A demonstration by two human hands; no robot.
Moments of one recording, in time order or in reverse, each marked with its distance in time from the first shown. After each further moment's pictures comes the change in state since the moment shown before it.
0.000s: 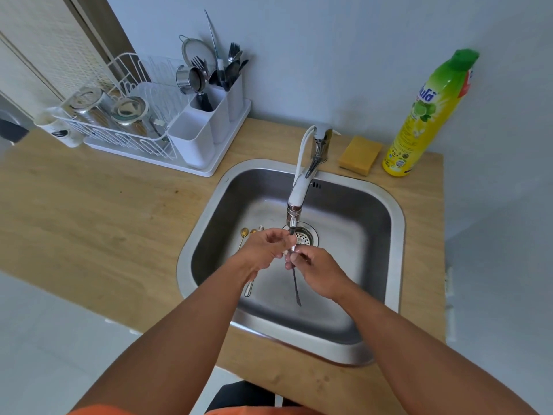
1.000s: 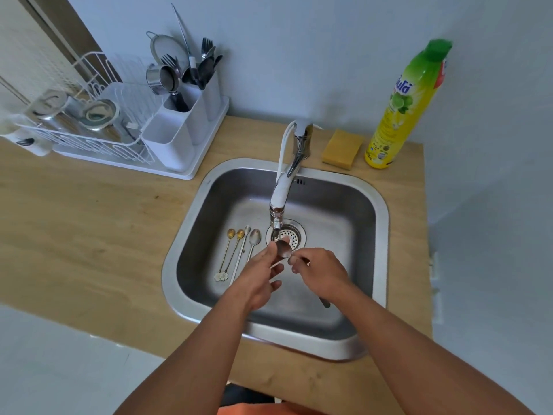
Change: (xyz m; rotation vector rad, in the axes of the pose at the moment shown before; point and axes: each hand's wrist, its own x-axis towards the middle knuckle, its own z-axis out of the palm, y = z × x) left_hand -0.017 -0.031 0.038 -0.396 -0.048 -0.208; right_hand -0.012 0.003 -0.016 -0.435 0.156 0.159
